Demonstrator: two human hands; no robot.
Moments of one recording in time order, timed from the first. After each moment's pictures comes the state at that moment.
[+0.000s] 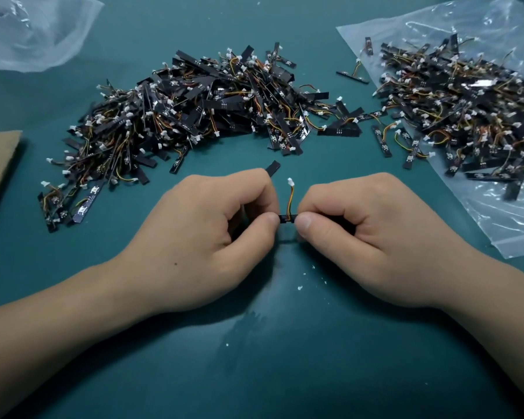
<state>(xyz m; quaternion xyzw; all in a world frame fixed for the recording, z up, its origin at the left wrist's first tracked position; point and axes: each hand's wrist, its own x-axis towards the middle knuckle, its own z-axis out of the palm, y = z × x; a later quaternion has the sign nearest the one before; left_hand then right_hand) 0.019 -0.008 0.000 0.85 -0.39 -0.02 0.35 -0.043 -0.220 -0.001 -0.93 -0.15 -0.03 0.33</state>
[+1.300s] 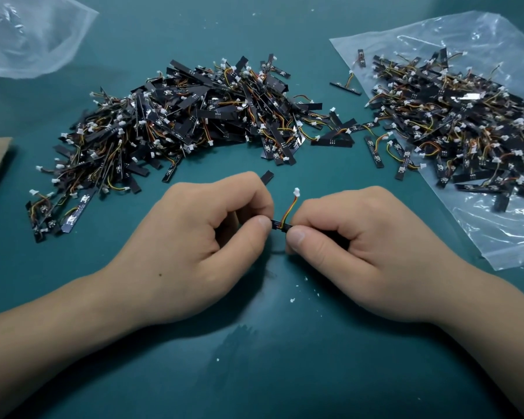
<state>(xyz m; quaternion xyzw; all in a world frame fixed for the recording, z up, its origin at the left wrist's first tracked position) 0.022 -0.008 0.002 0.83 -0.40 -0.02 0.38 -0.042 -0.221 -0.001 -0.93 -0.16 -0.03 0.33</state>
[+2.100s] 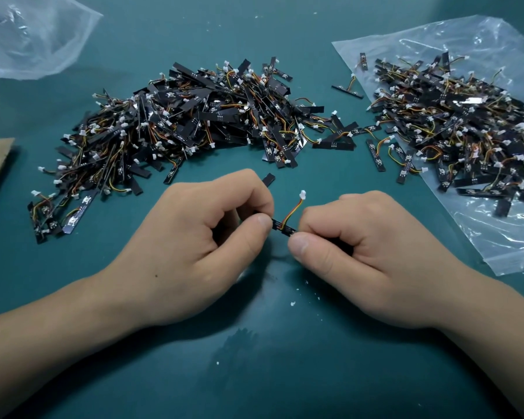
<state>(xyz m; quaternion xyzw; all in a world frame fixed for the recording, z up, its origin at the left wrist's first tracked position) 0.021 -0.009 0.004 0.82 -0.40 -0.02 0.42 -0.043 -0.220 0.002 -0.93 -0.17 -0.04 0.32</state>
